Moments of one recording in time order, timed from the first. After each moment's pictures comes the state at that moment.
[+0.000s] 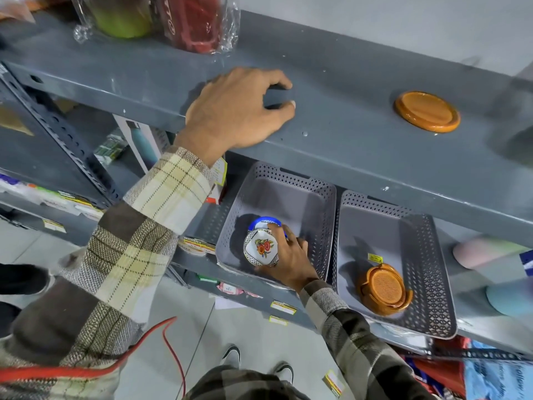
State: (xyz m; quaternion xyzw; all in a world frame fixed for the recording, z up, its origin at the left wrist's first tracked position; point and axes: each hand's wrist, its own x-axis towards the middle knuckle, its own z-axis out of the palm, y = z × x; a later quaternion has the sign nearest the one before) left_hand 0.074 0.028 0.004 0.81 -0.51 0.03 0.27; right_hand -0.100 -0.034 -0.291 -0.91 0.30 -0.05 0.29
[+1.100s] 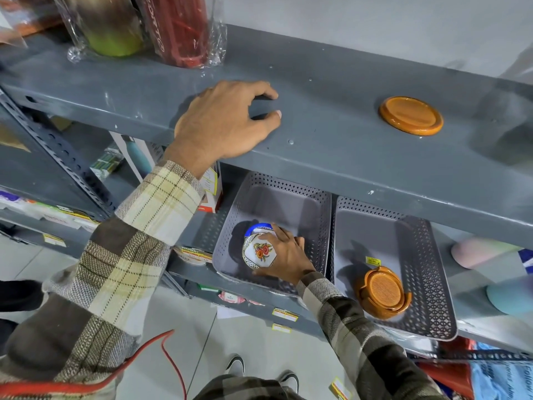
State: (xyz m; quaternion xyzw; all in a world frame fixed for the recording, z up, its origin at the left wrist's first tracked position) left_hand 0.073 0.026 0.003 0.82 -0.51 0.03 0.28; right_hand -0.091 -0.060 -0.294 -0.93 0.27 0.02 0.26
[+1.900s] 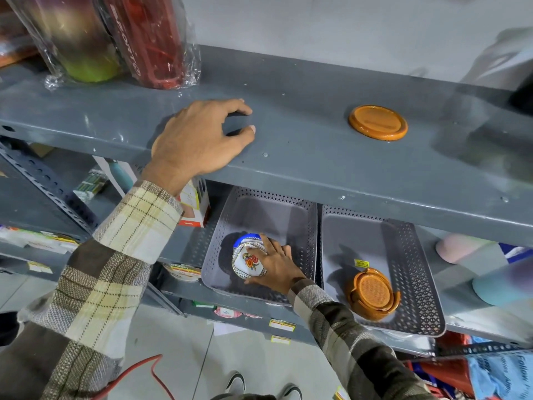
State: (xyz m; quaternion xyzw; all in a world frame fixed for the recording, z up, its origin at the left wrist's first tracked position) left_hand 0.074 0.026 0.004 0.81 -0.51 0.01 0.28; right_hand -0.090 -0.064 -0.300 -0.95 0.23 0.06 0.20
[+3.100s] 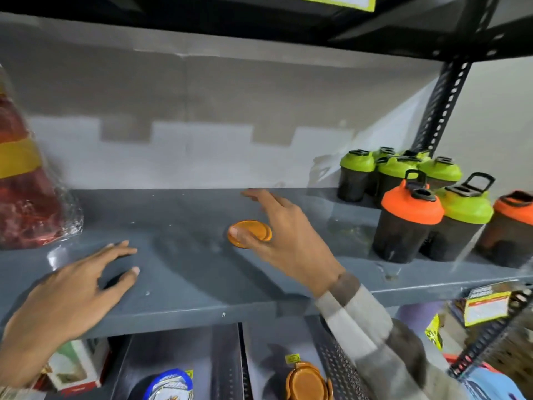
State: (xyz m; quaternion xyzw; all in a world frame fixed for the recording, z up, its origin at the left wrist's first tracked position) left_hand 0.109 0.018 -0.028 0.77 -0.54 0.01 0.34; right_hand -0.204 -0.110 0.067 -0.88 0.32 -0.33 0.13
